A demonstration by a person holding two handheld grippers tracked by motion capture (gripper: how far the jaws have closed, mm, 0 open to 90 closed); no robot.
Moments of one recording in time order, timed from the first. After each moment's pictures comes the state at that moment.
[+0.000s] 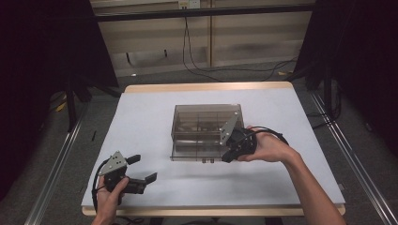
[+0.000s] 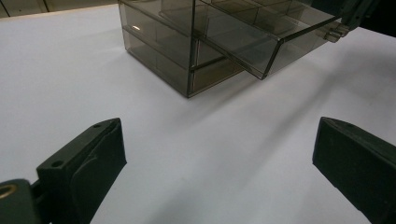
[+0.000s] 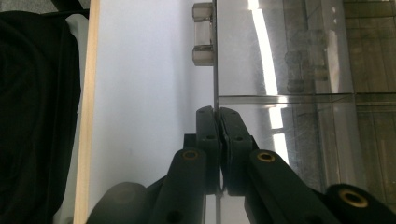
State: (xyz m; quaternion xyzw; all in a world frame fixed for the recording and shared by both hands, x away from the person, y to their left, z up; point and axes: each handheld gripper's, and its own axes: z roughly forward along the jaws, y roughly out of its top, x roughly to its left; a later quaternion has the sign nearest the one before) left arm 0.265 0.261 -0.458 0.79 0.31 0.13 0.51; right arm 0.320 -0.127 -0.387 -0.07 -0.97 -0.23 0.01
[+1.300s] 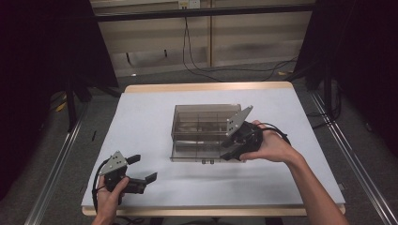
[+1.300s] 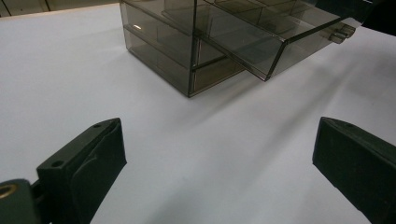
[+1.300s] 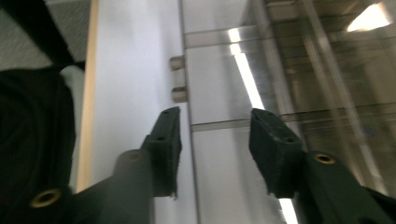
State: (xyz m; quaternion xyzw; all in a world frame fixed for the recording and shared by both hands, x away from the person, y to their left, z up) left arm 0.265 0.261 -0.458 0.79 0.32 0.13 0.51; right arm 0.317 -0.142 -0.370 -0.11 -0.94 -0.32 -0.03
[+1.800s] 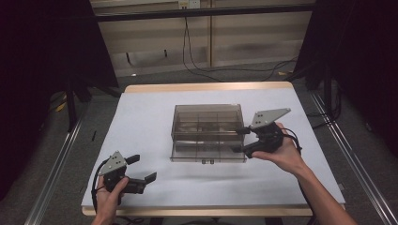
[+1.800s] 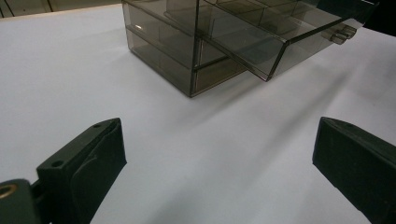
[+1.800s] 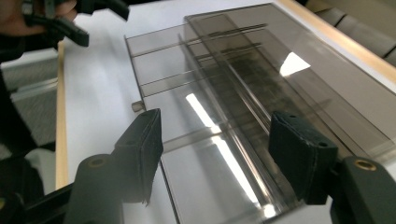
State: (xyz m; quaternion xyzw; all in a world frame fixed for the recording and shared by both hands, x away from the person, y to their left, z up) left arm 0.265 0.261 -0.458 0.79 0.32 0.13 0.51; right arm 0.294 -0.189 -0.366 -0.23 -0.85 -0.46 -0.12
